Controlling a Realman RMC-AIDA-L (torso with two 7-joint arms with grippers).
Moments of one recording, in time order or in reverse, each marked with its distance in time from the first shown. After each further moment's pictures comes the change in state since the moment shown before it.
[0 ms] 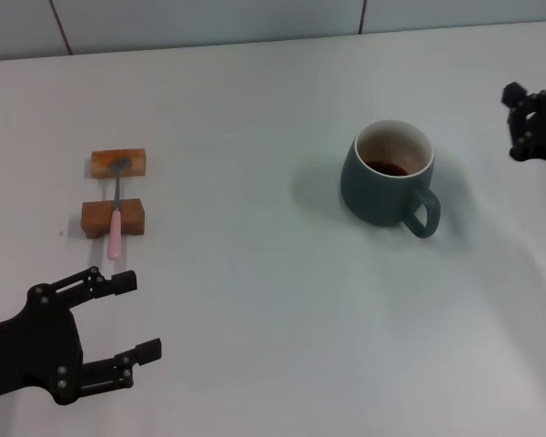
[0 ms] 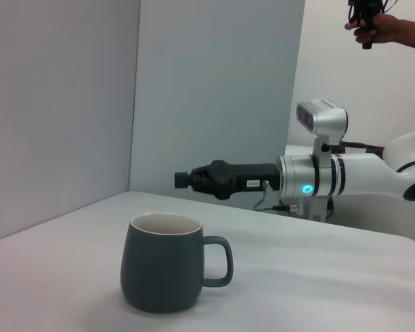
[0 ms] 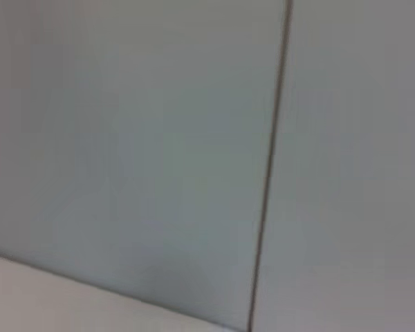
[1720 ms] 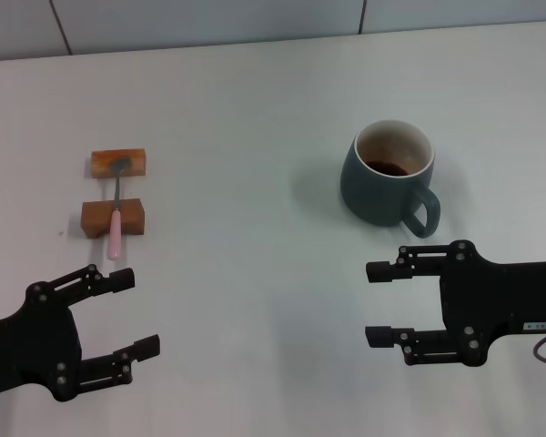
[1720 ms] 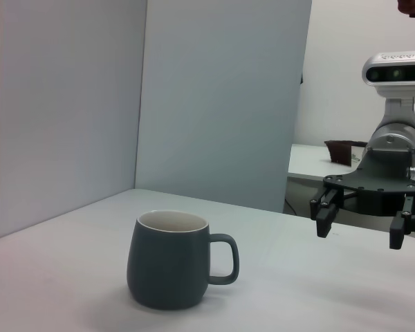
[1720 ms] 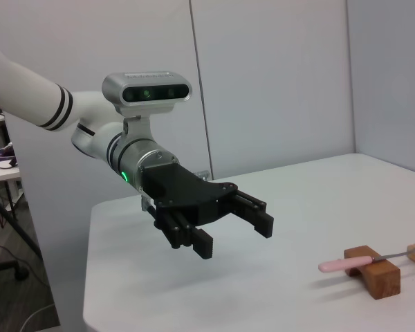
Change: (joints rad) left arm -0.002 0.000 -0.005 0.000 0.000 -0.009 -0.008; right arm -0.218 0.005 -0.412 -0.705 -0.506 -0.595 0.797
